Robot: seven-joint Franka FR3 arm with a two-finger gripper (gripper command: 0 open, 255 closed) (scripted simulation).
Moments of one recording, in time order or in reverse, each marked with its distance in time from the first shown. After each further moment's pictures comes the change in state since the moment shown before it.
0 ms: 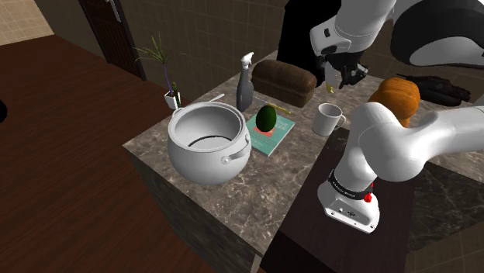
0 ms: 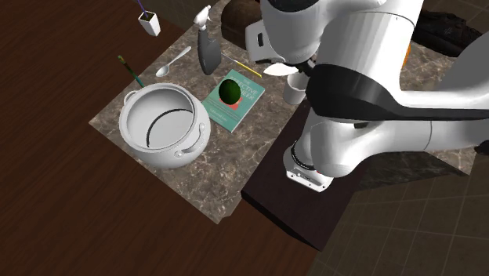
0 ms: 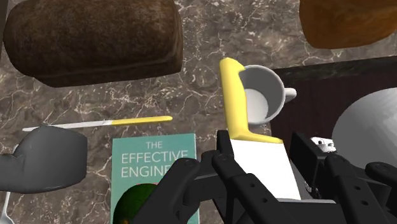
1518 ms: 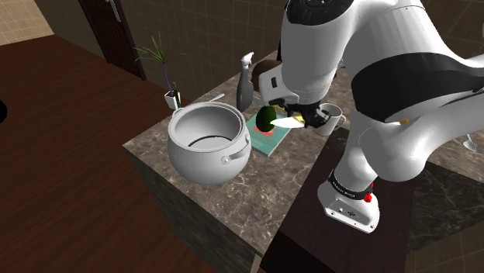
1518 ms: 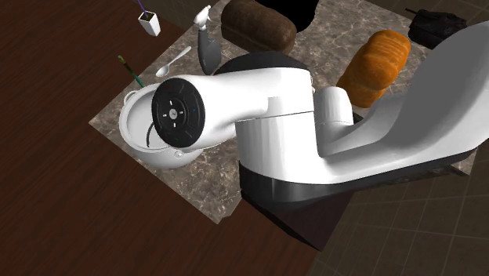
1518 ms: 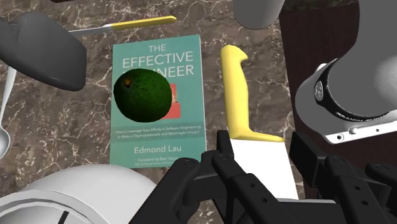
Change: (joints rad) arm 0.028 0.400 0.293 0.082 0.298 0.207 0.332
